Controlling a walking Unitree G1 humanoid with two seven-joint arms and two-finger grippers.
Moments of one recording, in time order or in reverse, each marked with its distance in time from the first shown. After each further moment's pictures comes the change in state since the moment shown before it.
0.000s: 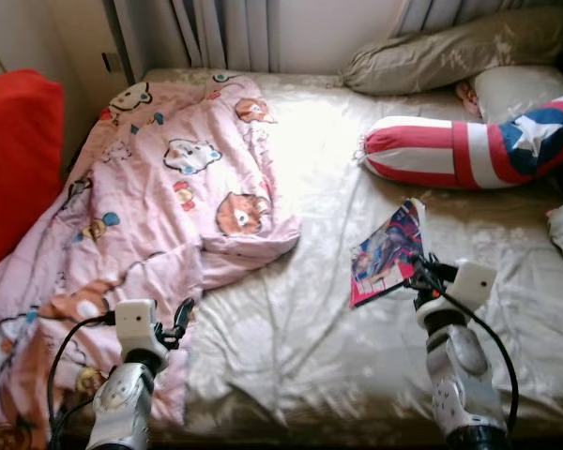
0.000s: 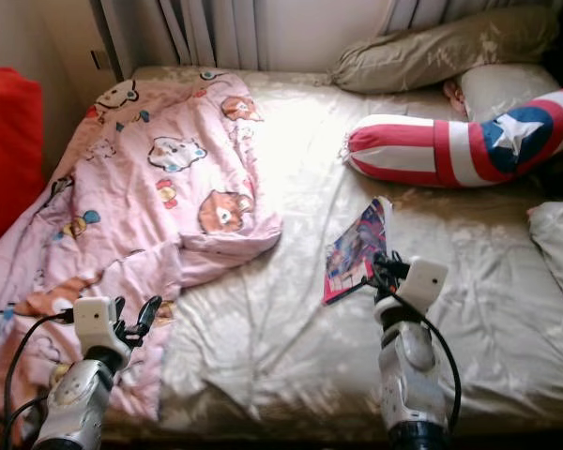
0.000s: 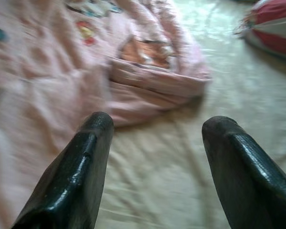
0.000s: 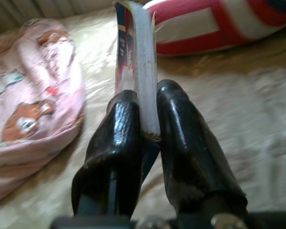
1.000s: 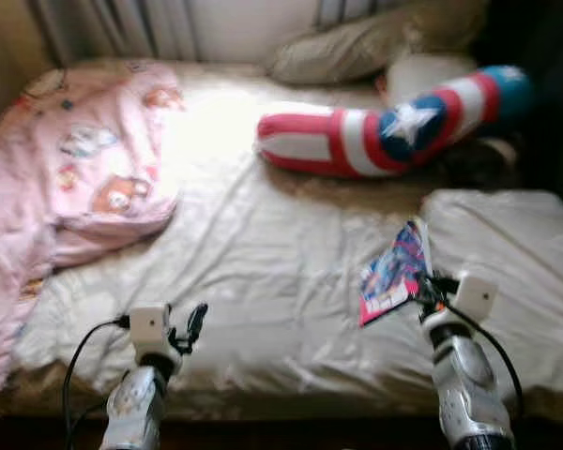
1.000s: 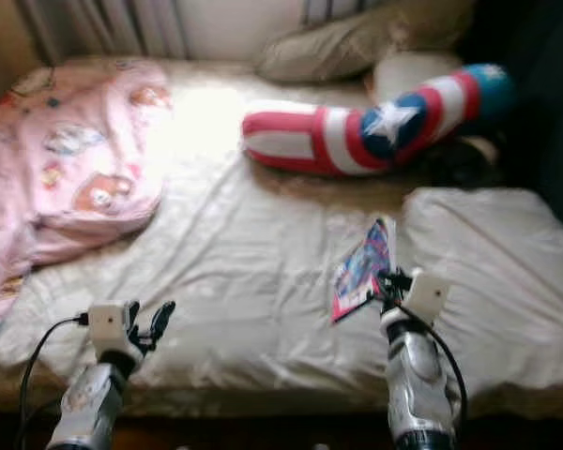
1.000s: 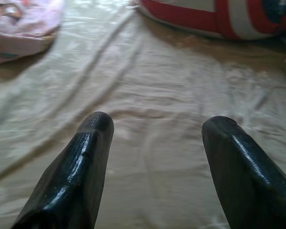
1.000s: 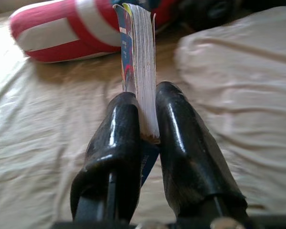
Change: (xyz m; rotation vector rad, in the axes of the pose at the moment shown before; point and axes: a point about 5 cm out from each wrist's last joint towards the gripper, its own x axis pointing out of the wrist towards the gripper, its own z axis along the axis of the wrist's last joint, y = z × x) left arm -0.001 -0.001 0.000 0.002 0.000 -0.011; right arm -0.005 -0.010 -0.011 -0.014 0.051 -0.028
